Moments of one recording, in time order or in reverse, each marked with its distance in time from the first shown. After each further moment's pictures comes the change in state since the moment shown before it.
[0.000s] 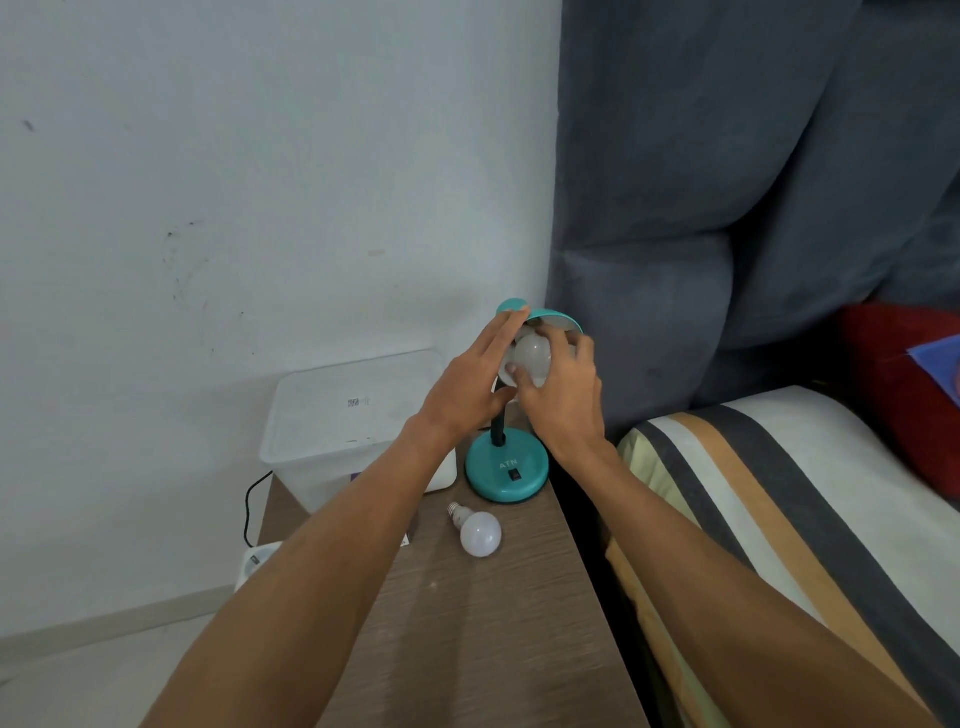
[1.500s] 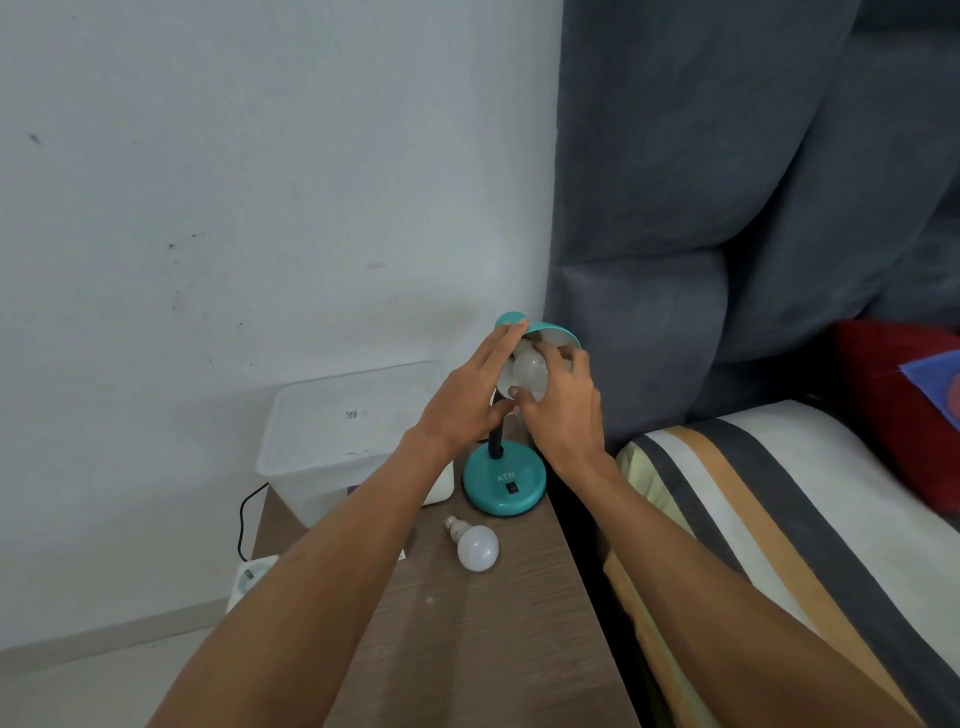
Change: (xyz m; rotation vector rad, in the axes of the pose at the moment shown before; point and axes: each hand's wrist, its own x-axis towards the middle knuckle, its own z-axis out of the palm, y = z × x) left_hand 0.001 -0.002 0.000 -0.013 -0.001 -0.008; right_hand 0.005 0.008 0.003 -0.091 -0.025 -0.040
